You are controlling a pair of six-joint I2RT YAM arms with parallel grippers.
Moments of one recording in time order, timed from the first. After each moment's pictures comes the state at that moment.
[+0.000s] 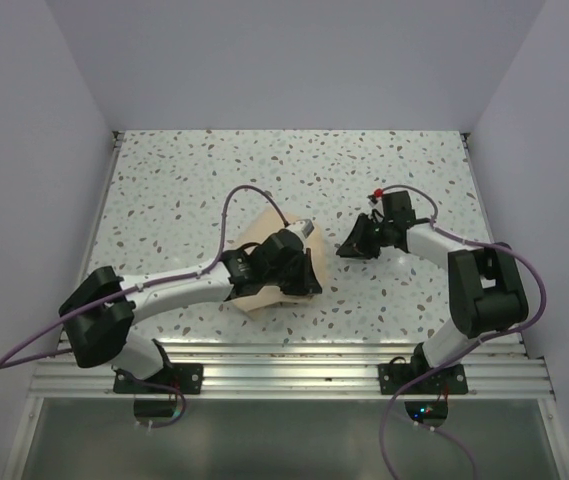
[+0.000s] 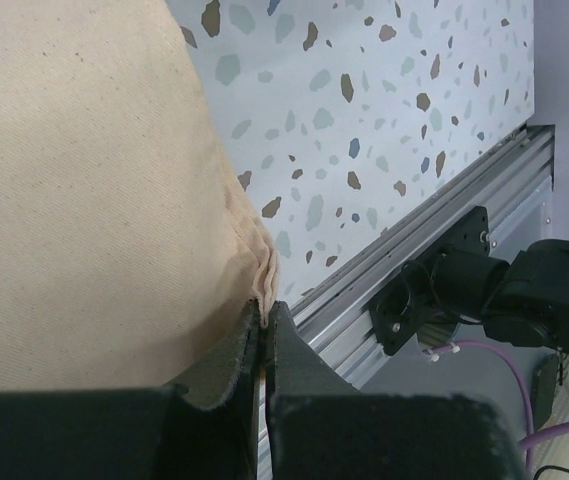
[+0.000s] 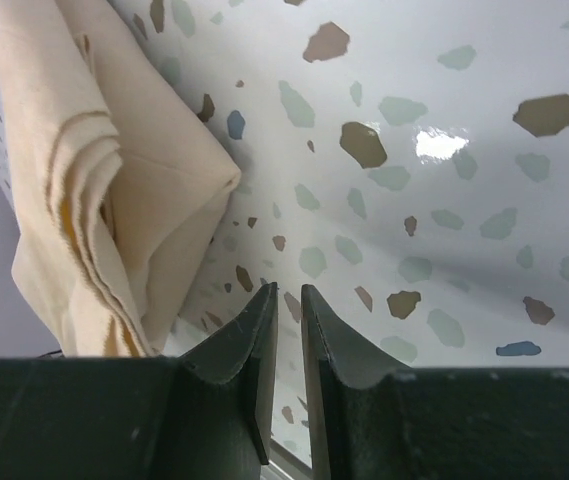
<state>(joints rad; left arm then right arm) -0.99 1.49 0.96 -0.19 0.09 -0.87 0.20 1.62 0.88 -0.24 -0.52 0.61</state>
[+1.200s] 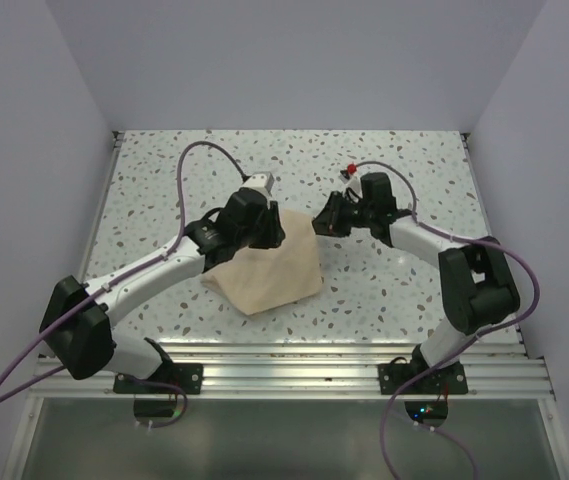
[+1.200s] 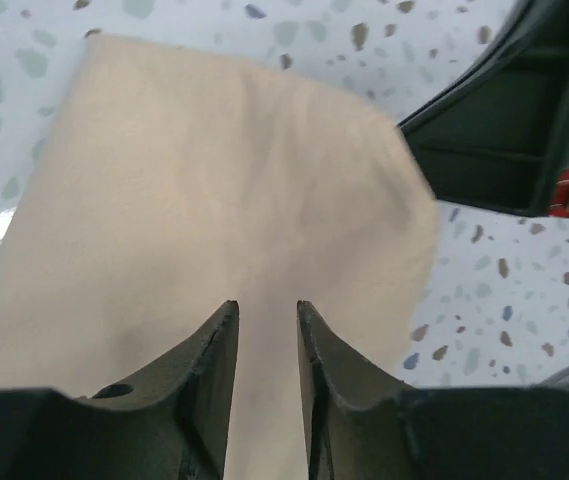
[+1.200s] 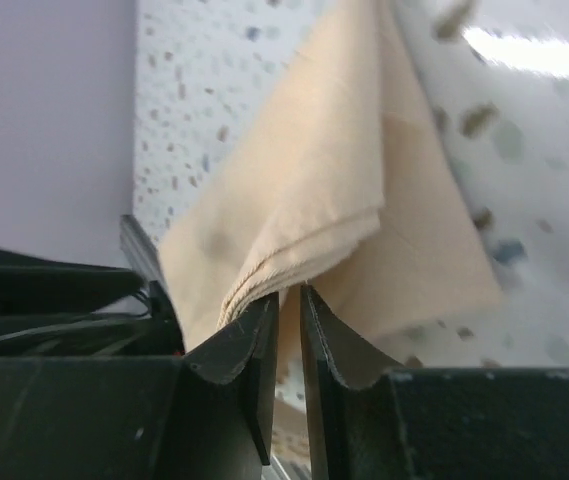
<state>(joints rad) -0.75 1.40 1.09 -0.33 -0.13 -0.58 0.32 1.65 0.93 0.02 -0.65 0.68</state>
